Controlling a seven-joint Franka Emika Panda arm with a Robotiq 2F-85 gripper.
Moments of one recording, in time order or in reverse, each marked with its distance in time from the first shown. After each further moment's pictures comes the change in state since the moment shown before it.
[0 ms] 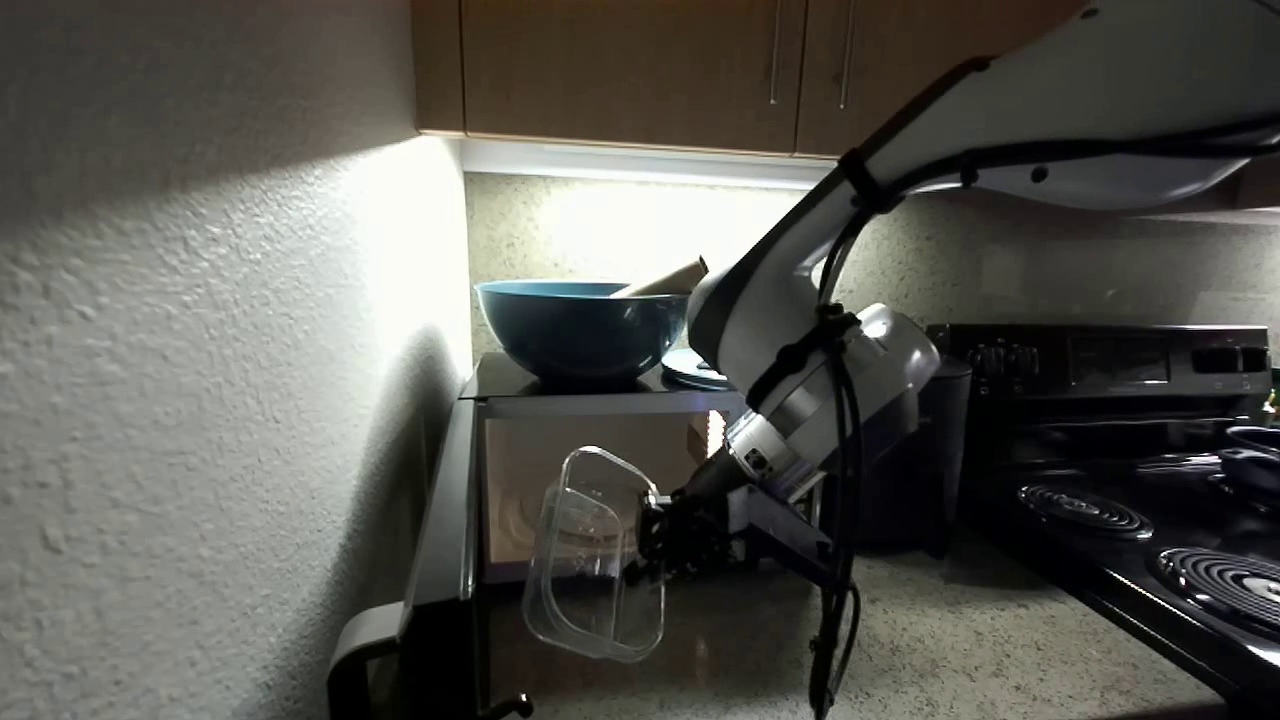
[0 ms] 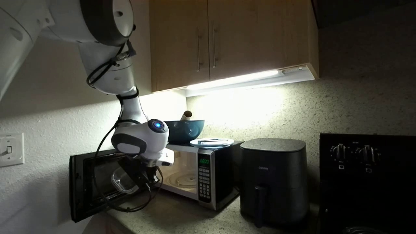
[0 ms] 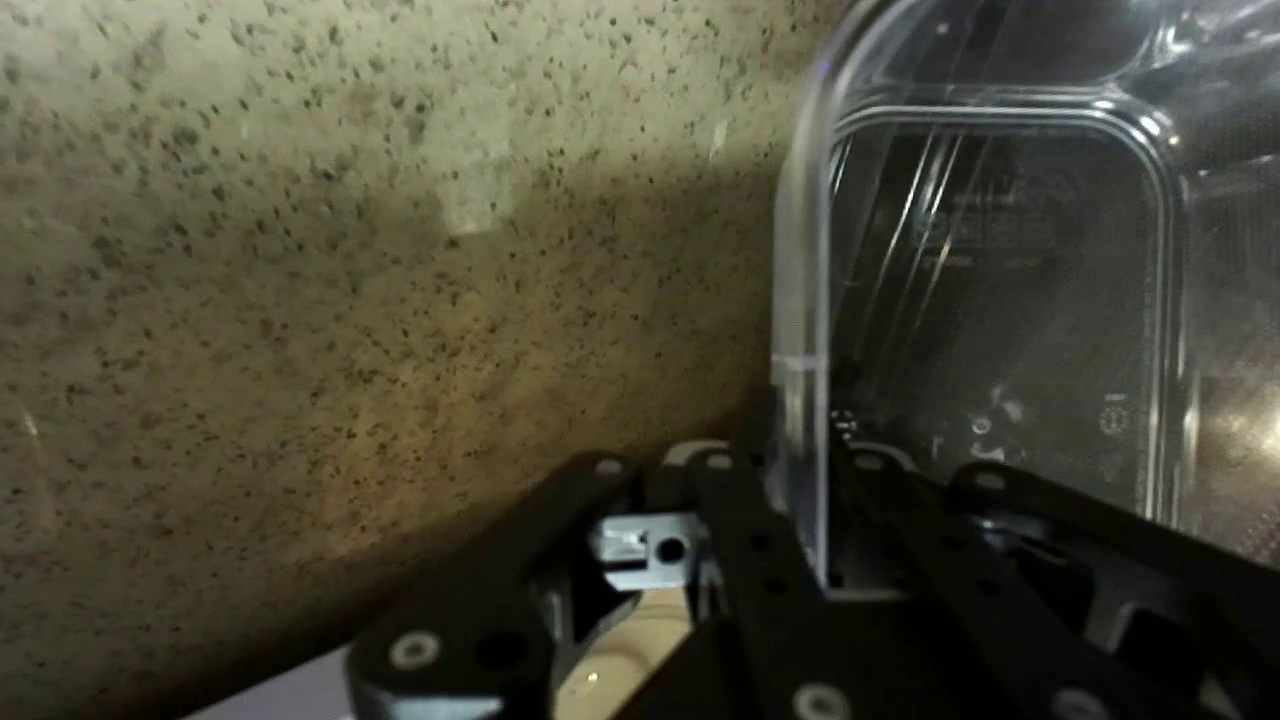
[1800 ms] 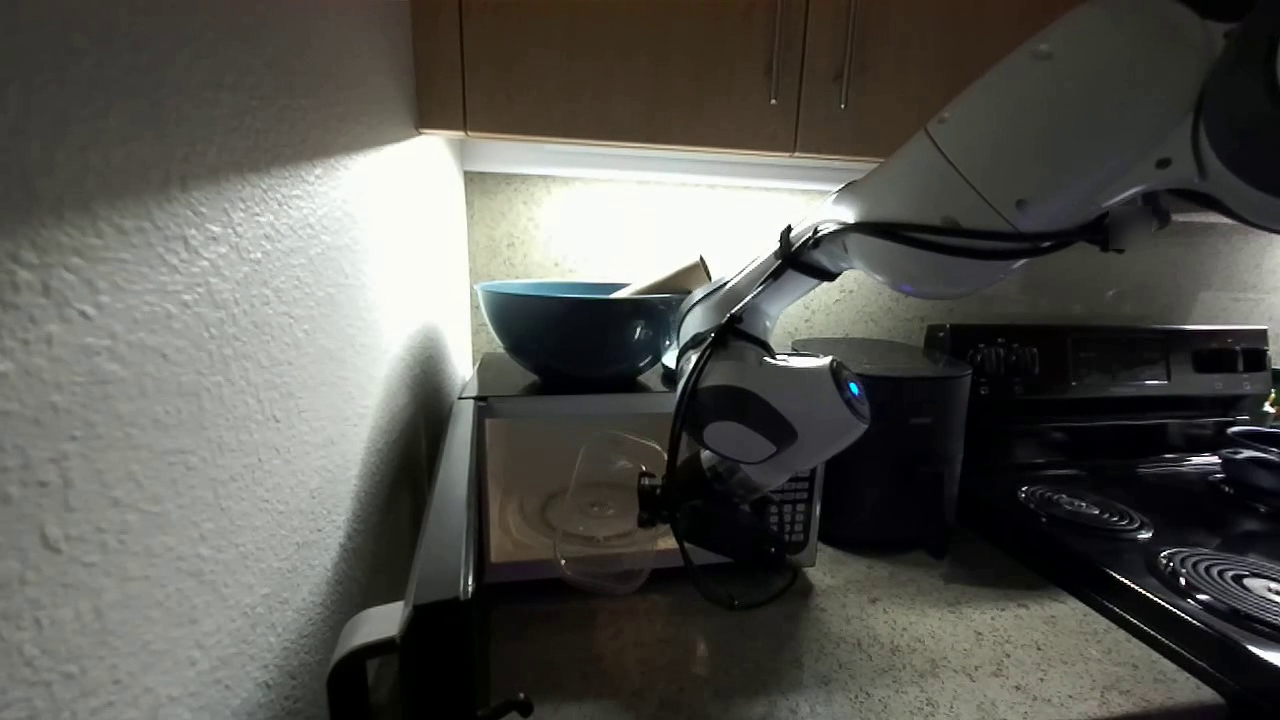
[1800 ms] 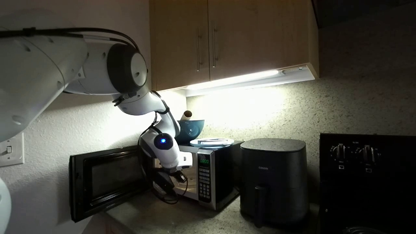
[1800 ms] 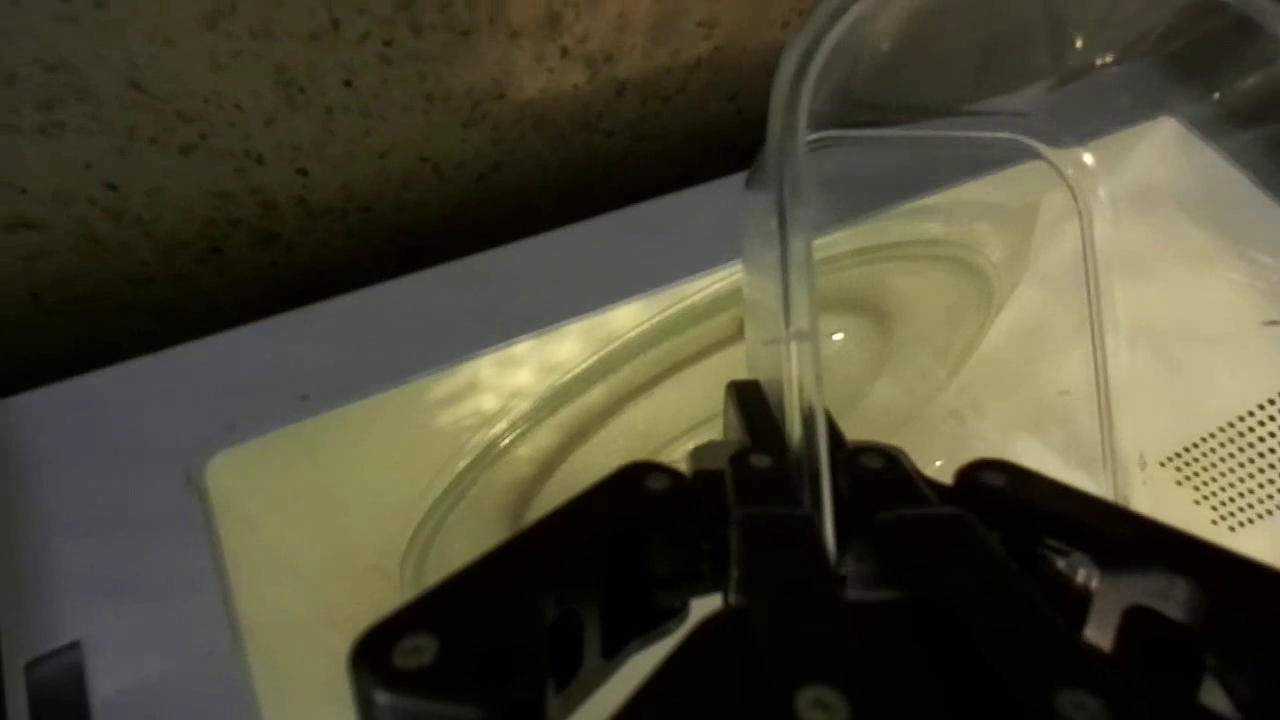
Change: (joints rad) arm 0.216 0.344 -0.308 0.535 0.770 0.235 -0.773
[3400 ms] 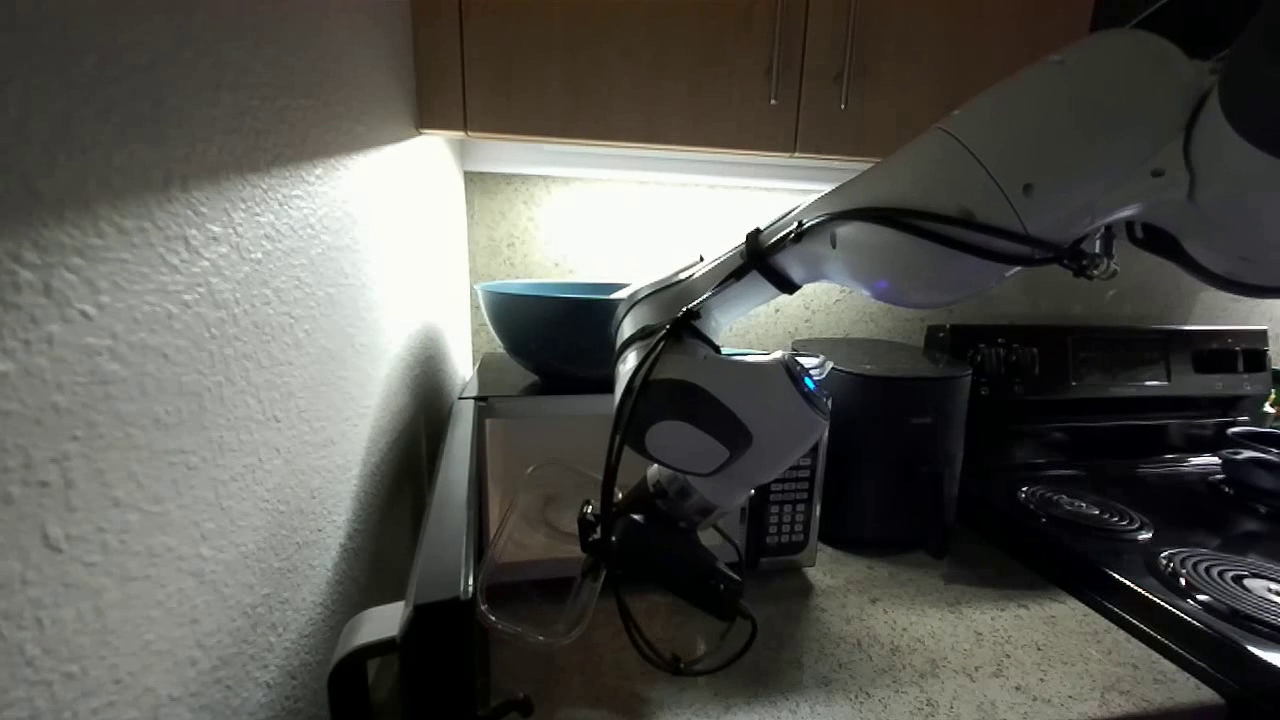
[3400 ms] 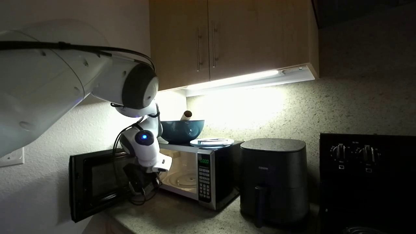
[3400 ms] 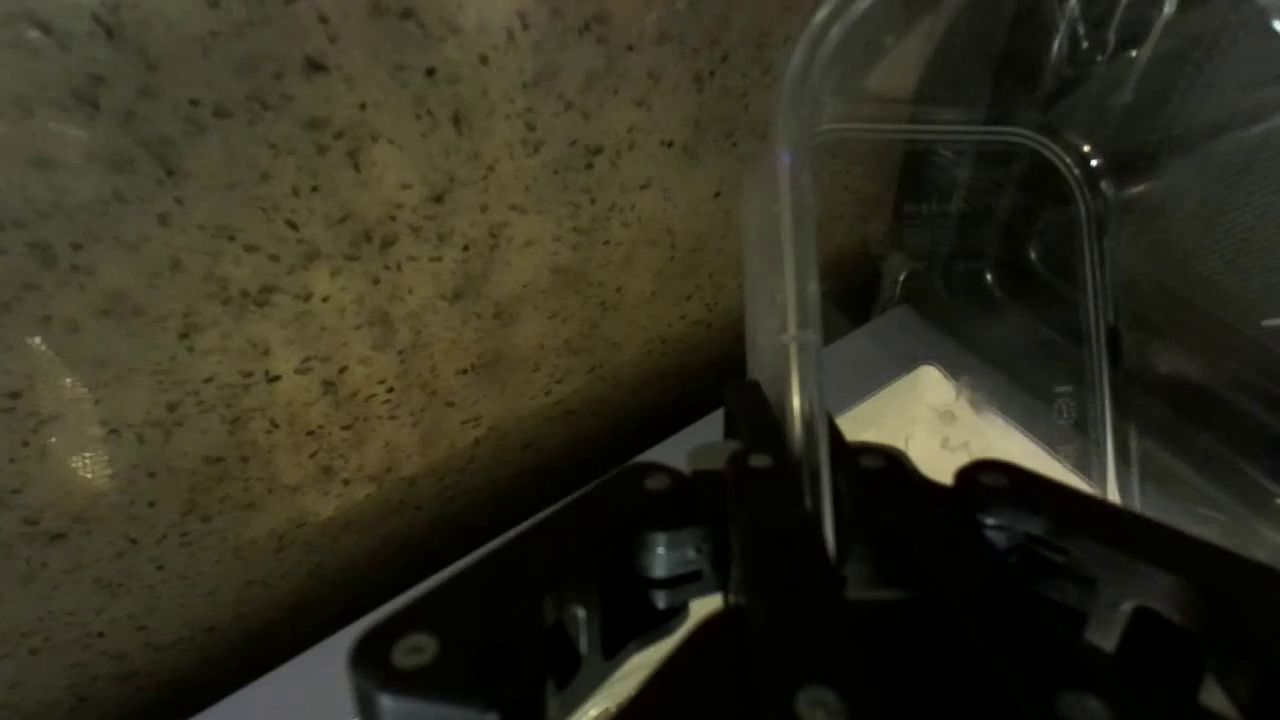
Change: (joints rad) arm -0.235 0.074 0.497 0.018 -0.154 0.251 0.188
